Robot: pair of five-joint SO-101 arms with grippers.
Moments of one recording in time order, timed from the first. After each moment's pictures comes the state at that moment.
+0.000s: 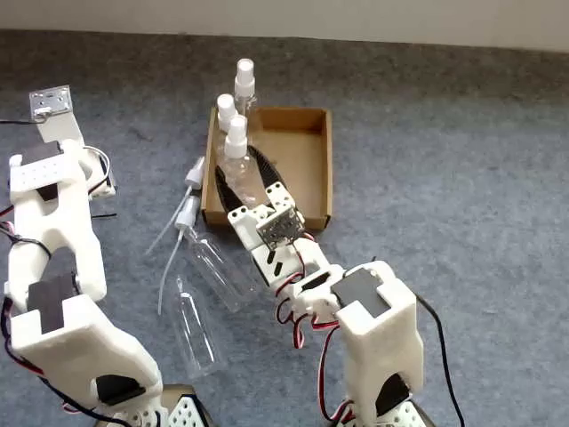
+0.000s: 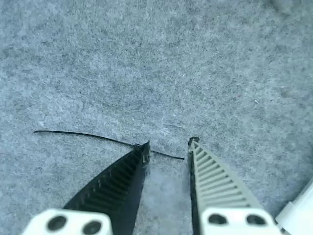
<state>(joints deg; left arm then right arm) -27.3 11.6 8.3 58.4 3.9 -35.5 23.6 53.9 -81.7 13.0</state>
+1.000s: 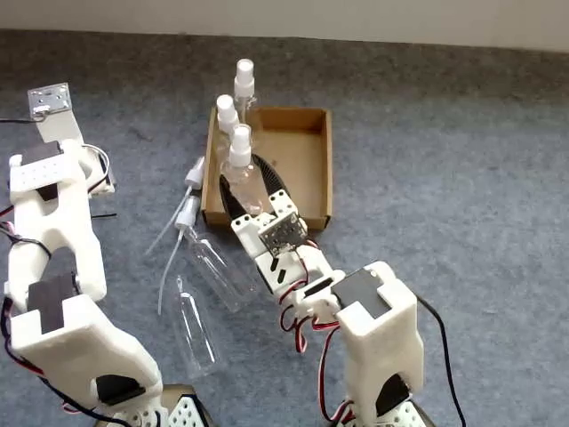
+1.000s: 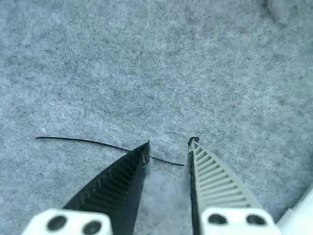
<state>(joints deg) -27.3 11.6 8.3 56.8 3.9 -35.6 23.6 57.5 -82.1 12.9</state>
